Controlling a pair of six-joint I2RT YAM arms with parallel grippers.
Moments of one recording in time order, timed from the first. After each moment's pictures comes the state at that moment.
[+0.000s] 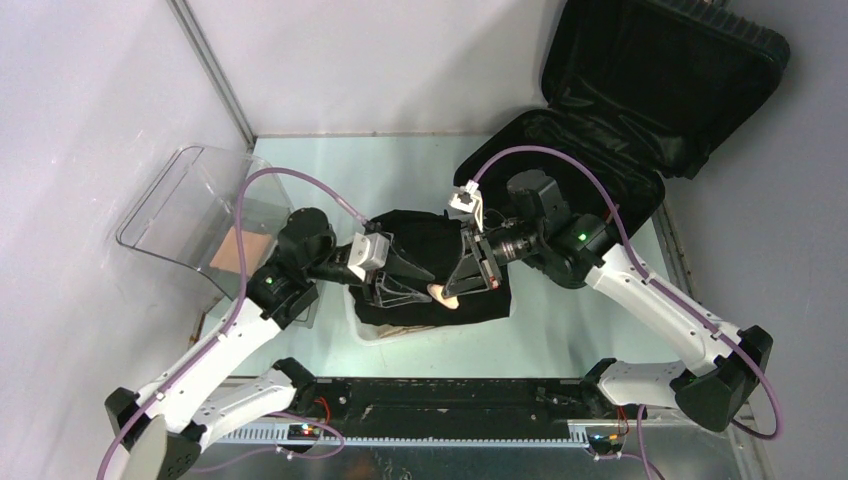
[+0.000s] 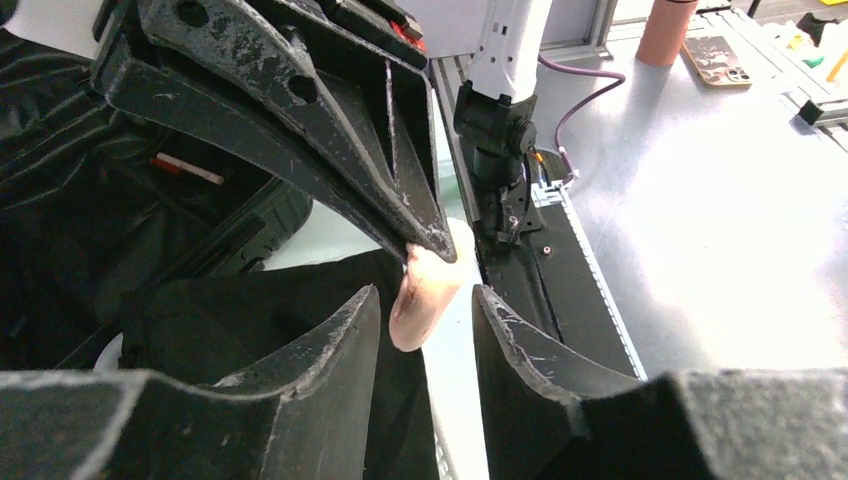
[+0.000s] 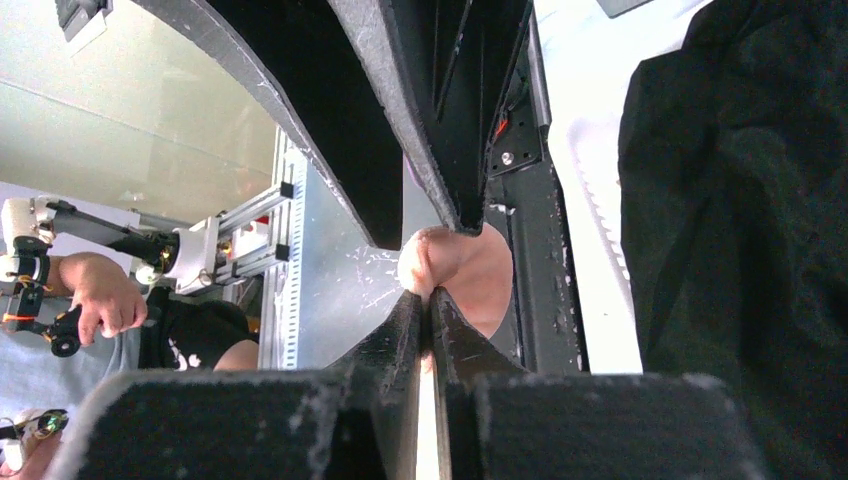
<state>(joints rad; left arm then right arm) -0.65 0.89 0.88 -0.13 1.06 0.20 0.73 1.24 1.24 -0.57 -1.00 0.26</state>
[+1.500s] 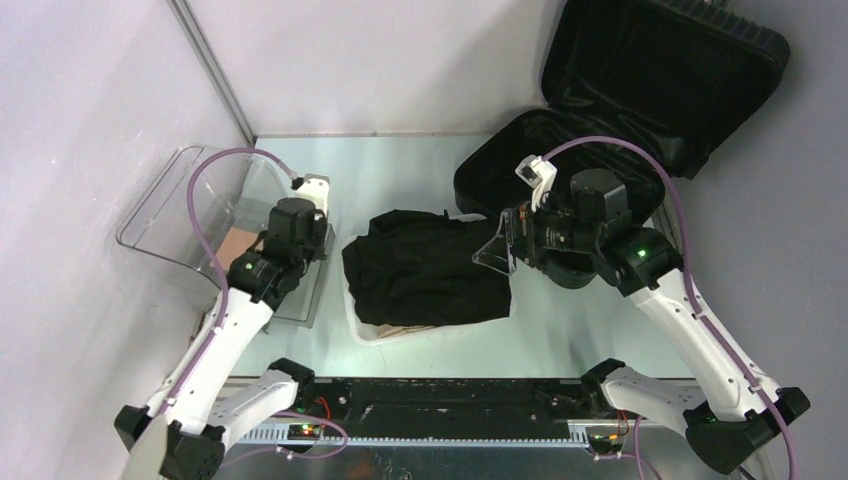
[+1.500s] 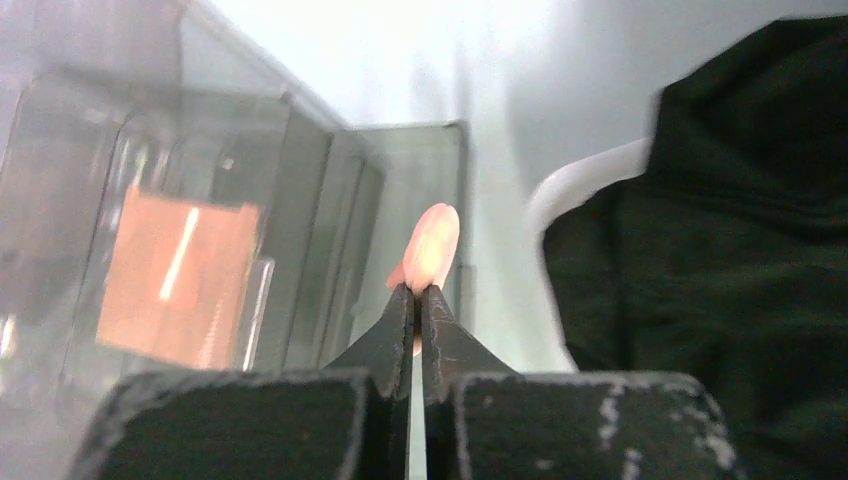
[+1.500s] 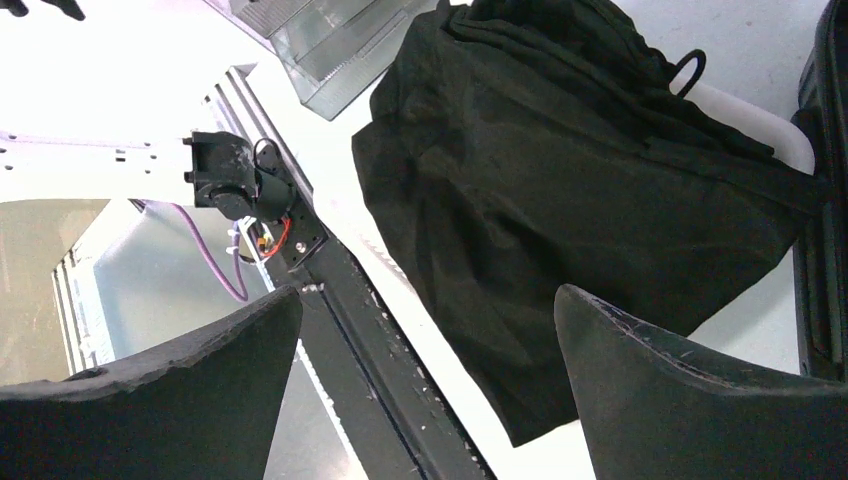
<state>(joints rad) -0.42 0.91 0.97 -0.65 -0.36 0.01 0.53 1.04 1.22 -0.64 -0.57 0.25</state>
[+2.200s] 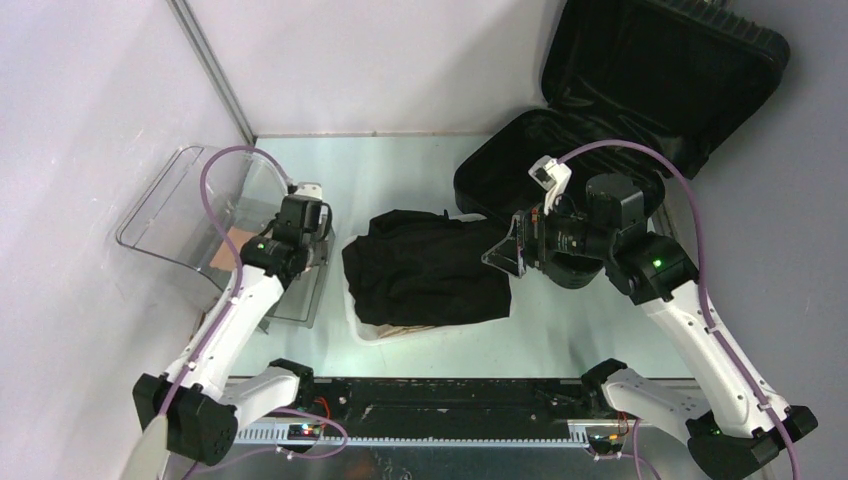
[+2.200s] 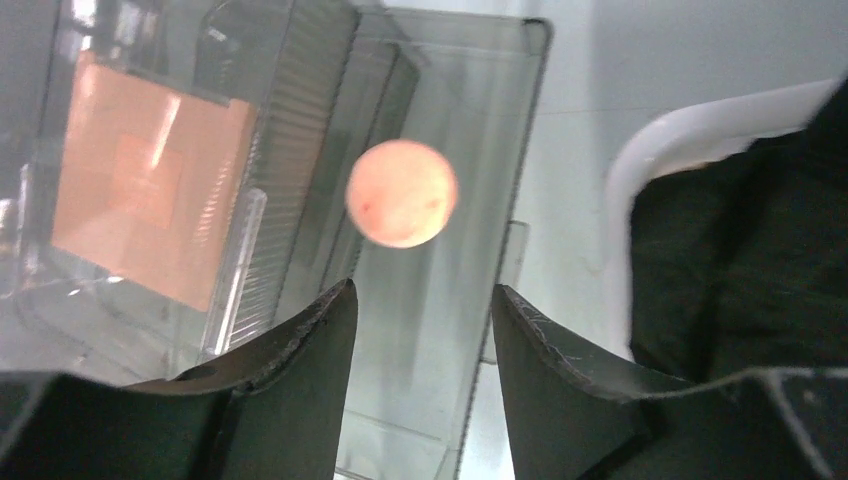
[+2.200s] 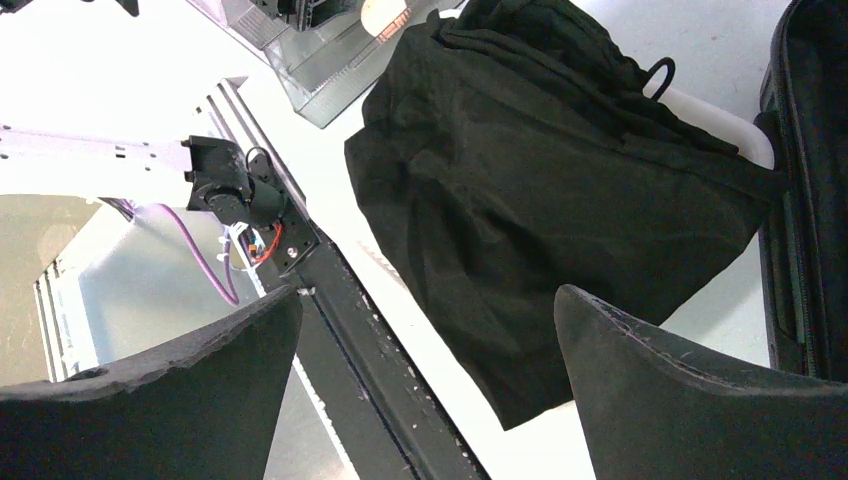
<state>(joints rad) -0.29 1.06 0.94 -0.77 -0.46 -0.13 0.49 0.98 1.22 -0.68 -0.56 0.23</state>
